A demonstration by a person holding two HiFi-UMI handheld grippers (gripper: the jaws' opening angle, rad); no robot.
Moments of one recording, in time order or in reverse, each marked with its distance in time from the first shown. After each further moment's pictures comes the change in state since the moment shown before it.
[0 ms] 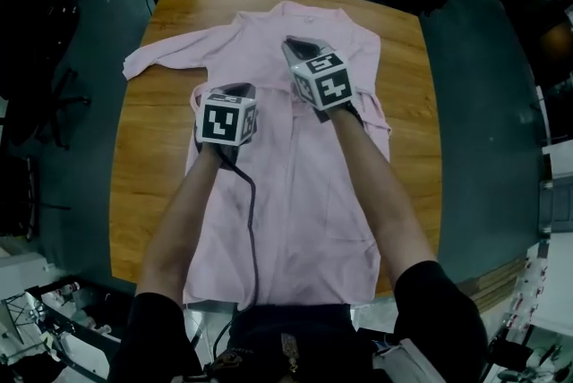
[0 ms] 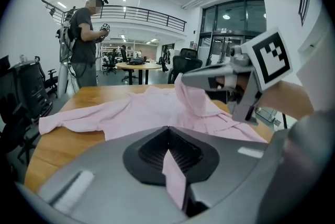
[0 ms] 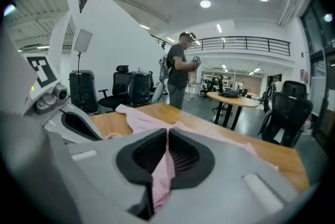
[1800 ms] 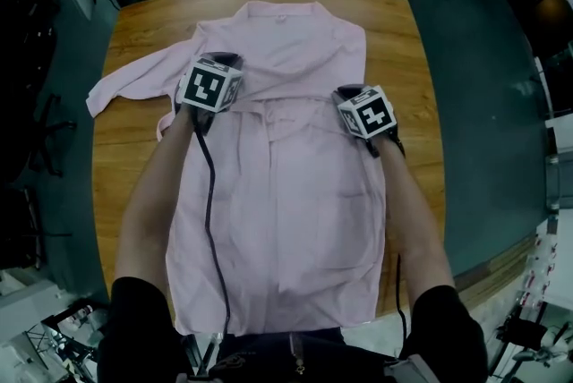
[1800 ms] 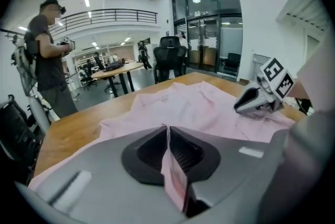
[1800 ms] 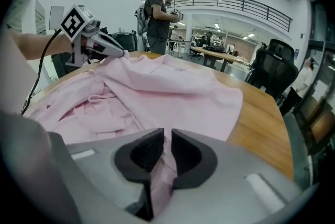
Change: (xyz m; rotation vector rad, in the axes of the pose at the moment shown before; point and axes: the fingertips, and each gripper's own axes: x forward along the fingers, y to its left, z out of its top) left arm 0.154 0.021 0.058 0.302 0.070 -0.097; right arm -0.047 -0.137 -0.226 0.083 0.482 -0.069
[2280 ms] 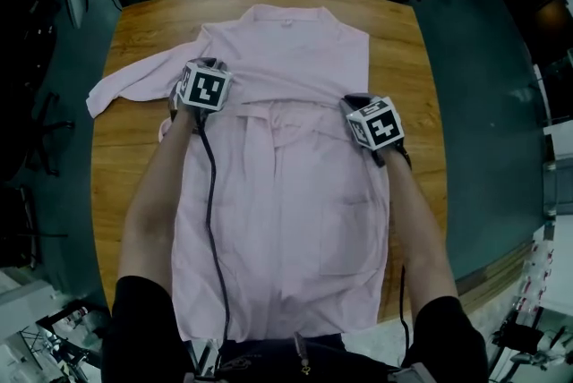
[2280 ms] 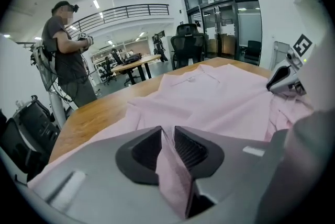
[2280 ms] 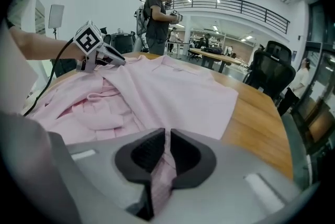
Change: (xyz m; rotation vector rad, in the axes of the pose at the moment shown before) left arm 0.013 0.071 -0.044 -0.014 0.069 0.232; right arm -0.001 -0.001 -0.003 -0.003 -0.022 -0.024
